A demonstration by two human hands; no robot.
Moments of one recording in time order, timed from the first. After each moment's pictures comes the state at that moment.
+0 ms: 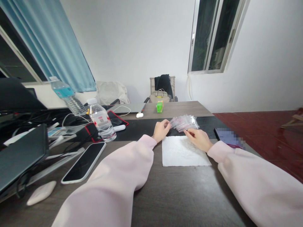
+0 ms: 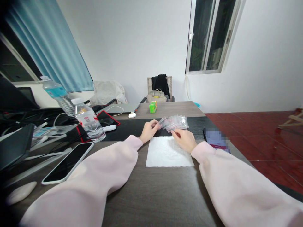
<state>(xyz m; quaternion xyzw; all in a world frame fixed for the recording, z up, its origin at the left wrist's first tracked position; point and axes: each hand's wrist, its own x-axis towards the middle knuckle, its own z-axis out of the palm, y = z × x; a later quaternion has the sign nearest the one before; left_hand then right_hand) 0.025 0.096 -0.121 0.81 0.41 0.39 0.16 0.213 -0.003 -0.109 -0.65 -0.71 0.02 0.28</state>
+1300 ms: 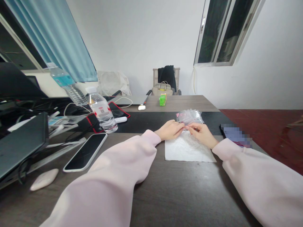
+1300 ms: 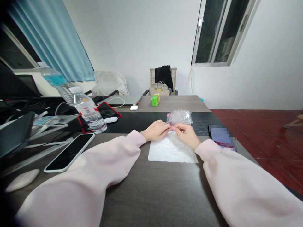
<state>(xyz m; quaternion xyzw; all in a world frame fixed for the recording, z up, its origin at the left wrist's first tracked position) 0.032 0.069 -0.109 0.96 0.16 0.19 -0.13 0.216 0.010 -0.123 -0.48 -0.72 0.21 0.46</state>
